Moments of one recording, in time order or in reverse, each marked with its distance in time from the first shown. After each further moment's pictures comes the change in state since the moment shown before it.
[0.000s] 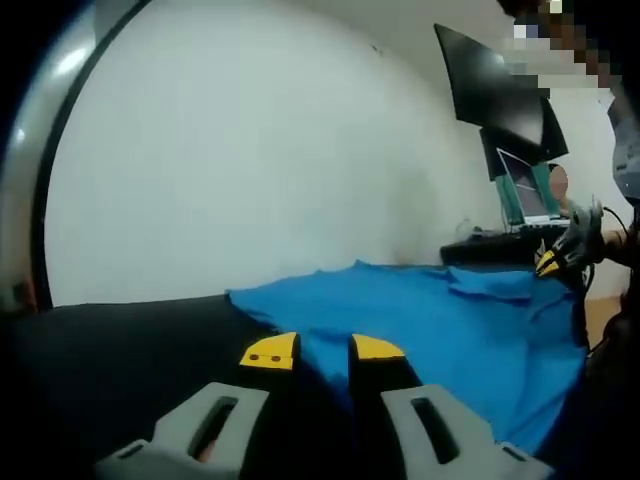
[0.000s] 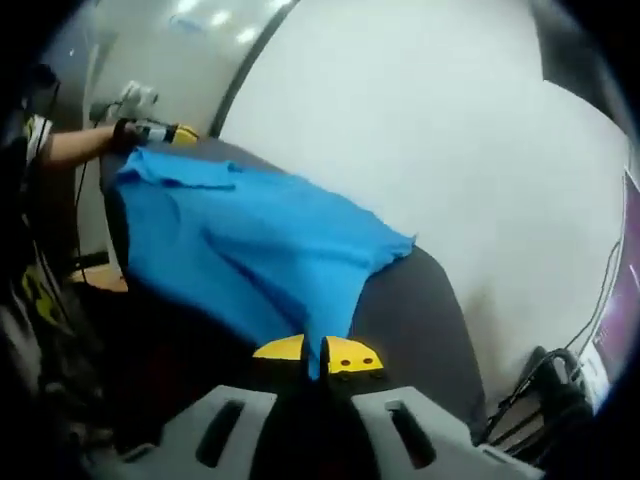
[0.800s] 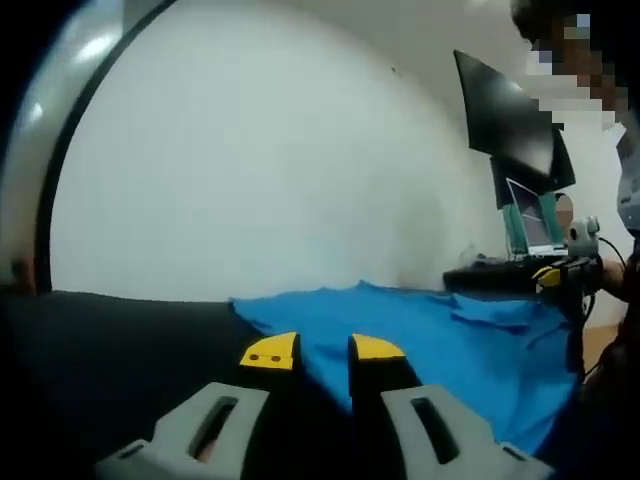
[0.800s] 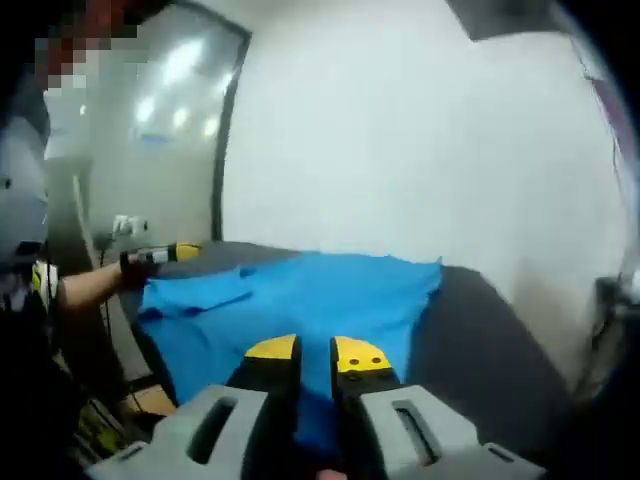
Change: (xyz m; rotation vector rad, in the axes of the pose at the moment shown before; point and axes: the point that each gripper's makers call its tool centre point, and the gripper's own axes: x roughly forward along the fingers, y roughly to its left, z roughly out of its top) left arm -0.005 0.008 0.013 -0.077 -0.079 0.019; right arm 0.024 0.019 0.077 0.460 -0.299 0.190
